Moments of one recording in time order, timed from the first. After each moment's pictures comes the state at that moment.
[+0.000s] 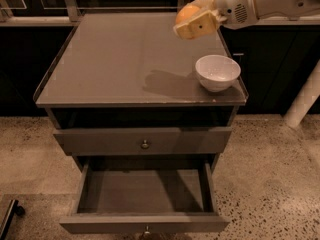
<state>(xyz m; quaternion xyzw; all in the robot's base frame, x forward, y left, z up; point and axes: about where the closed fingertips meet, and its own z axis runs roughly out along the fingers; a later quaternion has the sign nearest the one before) 0.623 -0.081 1.026 -0.51 0.67 0.23 0.49</state>
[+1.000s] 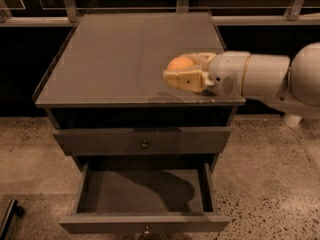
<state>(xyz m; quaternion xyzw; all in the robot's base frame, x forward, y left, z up) 0.551 -0.062 0.949 -0.36 0.69 0.31 0.54</state>
